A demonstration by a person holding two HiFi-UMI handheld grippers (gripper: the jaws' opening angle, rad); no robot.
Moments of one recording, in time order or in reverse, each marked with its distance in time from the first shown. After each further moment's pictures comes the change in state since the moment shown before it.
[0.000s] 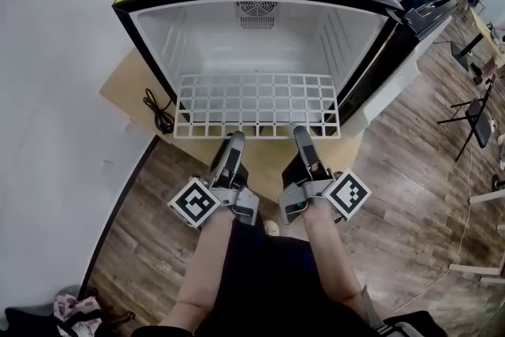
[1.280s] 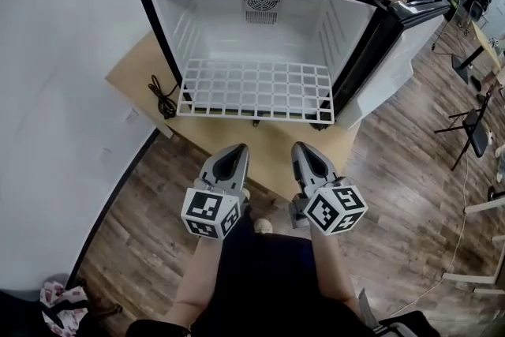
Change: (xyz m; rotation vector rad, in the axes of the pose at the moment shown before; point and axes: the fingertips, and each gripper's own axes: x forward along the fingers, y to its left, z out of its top) left arm -0.048 -0.022 -0.057 0.974 0.263 0.127; right arm -0.058 0.006 -0.032 -0.851 0.245 -0.059
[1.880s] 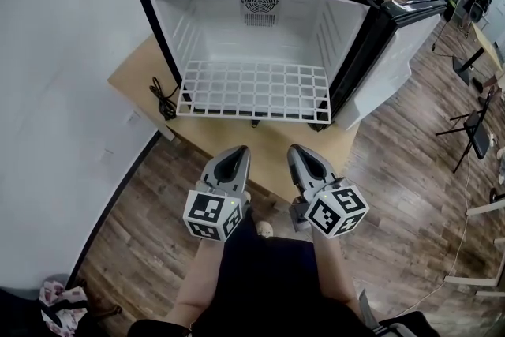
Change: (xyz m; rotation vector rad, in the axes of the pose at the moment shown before) left arm -0.001 -0.013 0.000 0.006 -0.008 0.009; right arm -0.009 0.013 0.004 -0.035 0.011 0.088
